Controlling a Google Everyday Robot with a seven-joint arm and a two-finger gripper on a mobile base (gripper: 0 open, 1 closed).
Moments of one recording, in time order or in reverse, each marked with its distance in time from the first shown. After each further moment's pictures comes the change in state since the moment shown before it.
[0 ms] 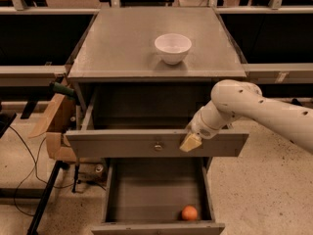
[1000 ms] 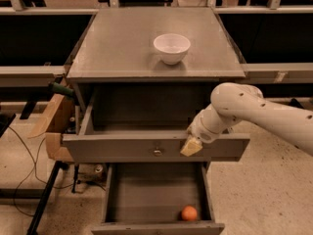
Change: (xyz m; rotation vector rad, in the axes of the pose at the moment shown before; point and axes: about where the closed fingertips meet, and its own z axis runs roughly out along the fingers) arm 0.005 0.015 -0.006 0.002 0.010 -0.011
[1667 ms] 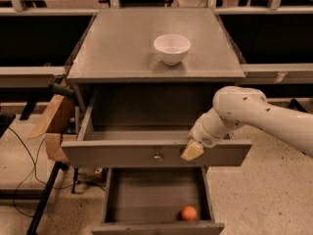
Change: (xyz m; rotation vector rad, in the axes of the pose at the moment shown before) arm 0.006 0.016 -0.007 -0.002 0.010 0.005
